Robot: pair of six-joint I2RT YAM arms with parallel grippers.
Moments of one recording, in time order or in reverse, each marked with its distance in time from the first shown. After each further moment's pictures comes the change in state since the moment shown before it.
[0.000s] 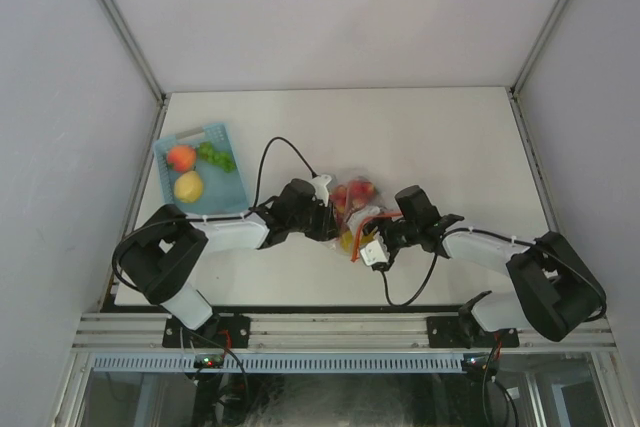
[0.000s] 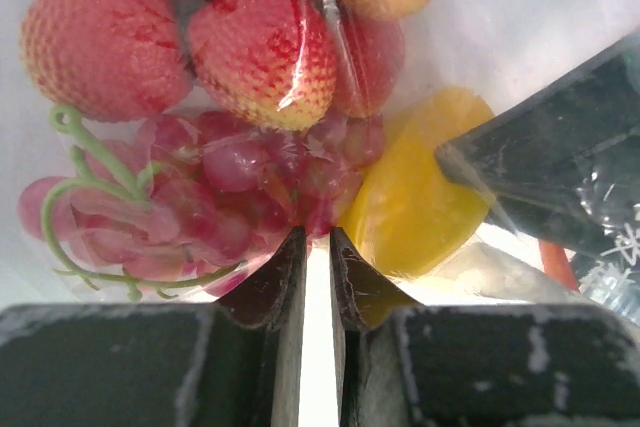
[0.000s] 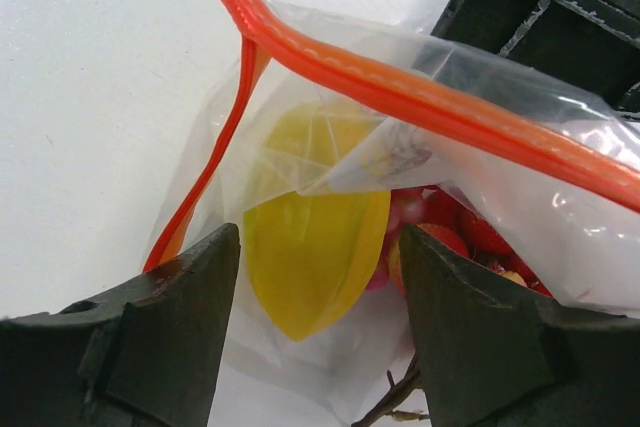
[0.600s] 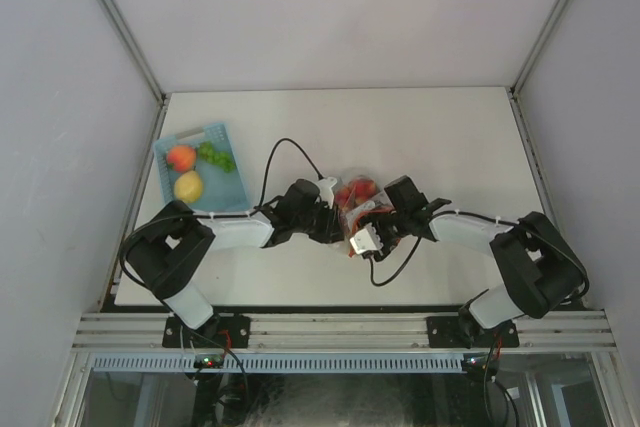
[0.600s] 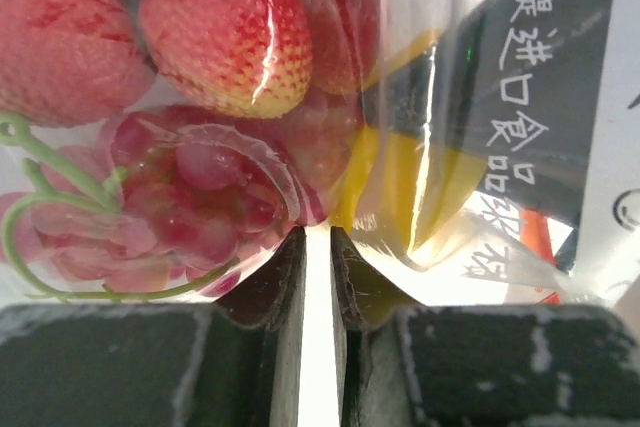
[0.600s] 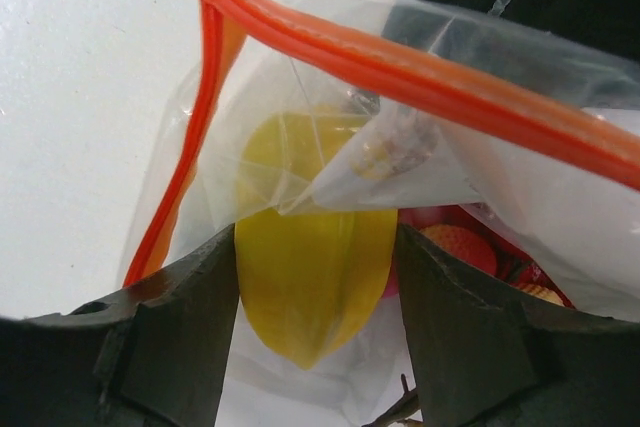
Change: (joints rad) left arm -0.013 0.043 0.026 0.000 0.050 0.014; right arm 0.008 0.135 0.140 -0.141 0.087 0.006
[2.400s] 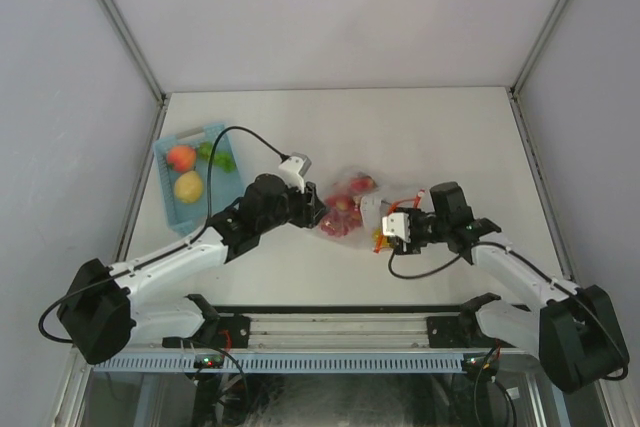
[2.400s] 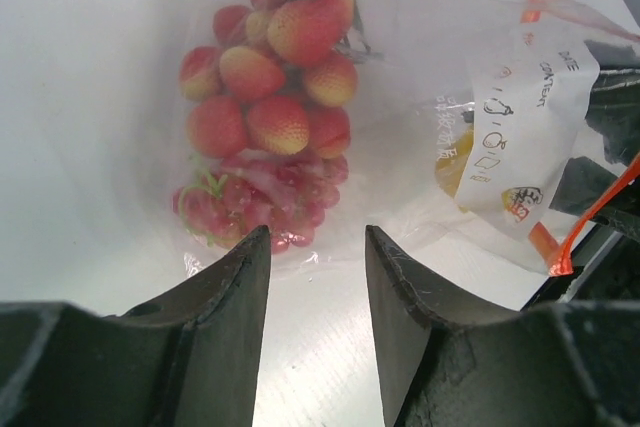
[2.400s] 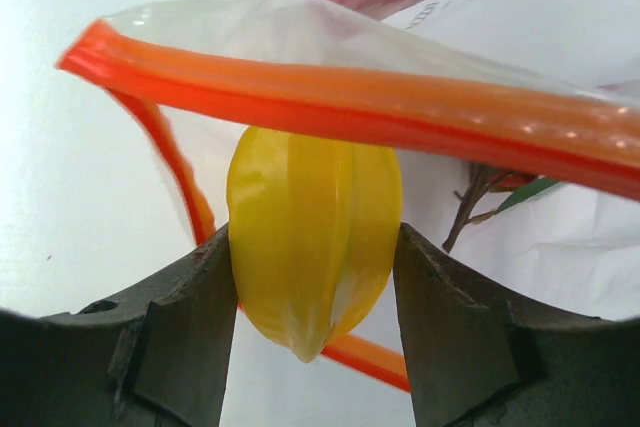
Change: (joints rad) left arm 0.010 -0.466 -0.037 -0.150 -0.255 0.051; right arm -0.211 -0.370 -0.118 -0.097 -0.052 0.374
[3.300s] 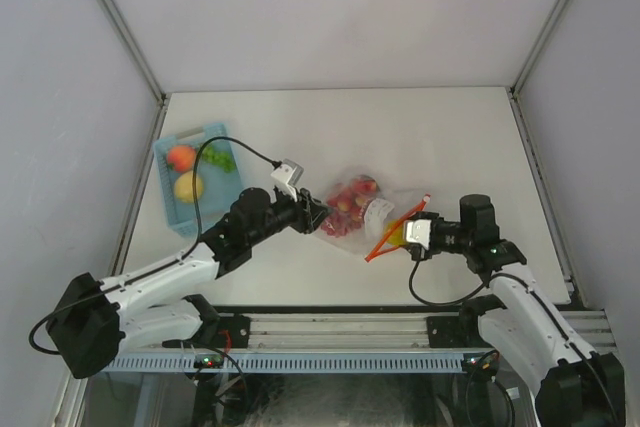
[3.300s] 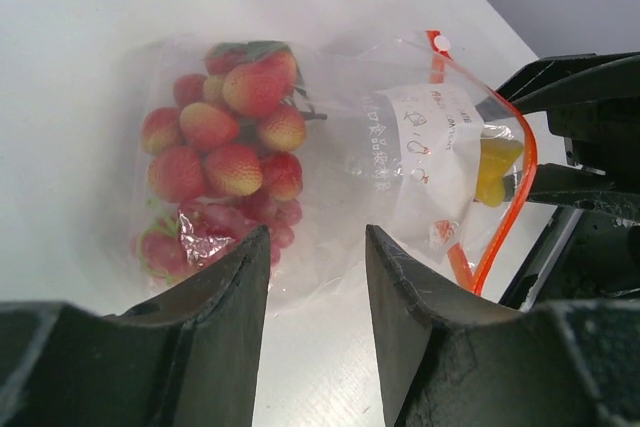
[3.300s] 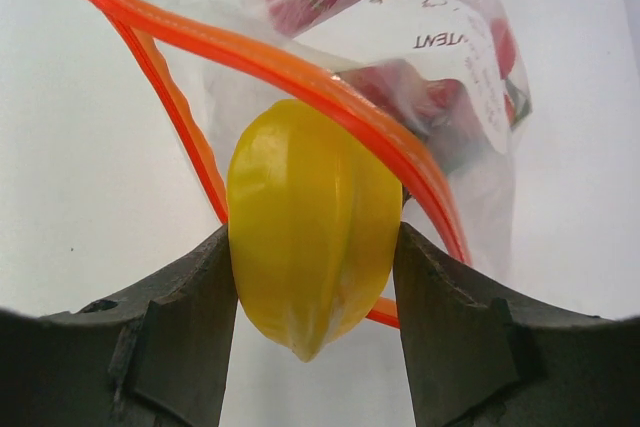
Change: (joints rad) left arm -0.019 -0.100 -0.143 0.243 0.053 0.005; right arm -0.163 -0.325 -0.163 0.012 -0.147 0.007
